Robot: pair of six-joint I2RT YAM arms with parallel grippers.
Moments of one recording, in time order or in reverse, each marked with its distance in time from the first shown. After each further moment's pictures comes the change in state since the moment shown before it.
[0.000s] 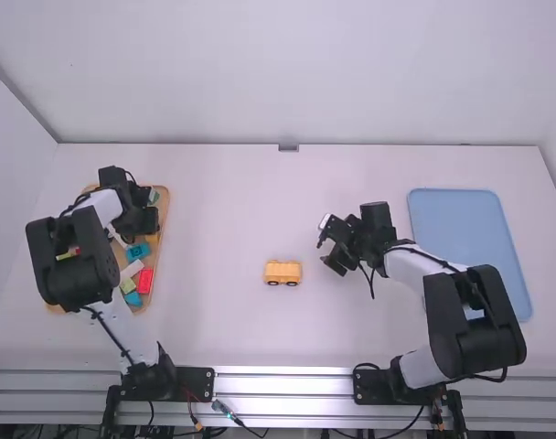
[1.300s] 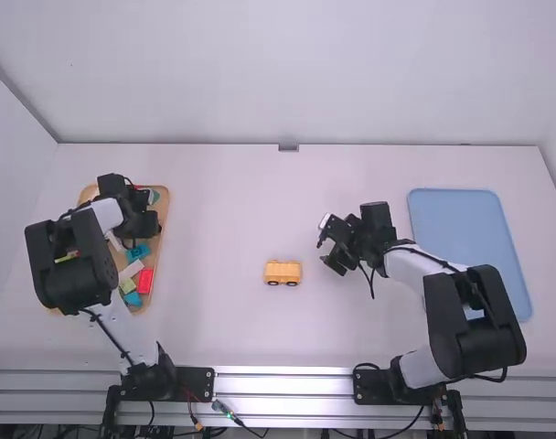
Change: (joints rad) left arm 0.013 -0.019 -0.095 0.142 0.020 -0.002; right arm 0.000 0.000 0.000 0.004 -0.002 0.003
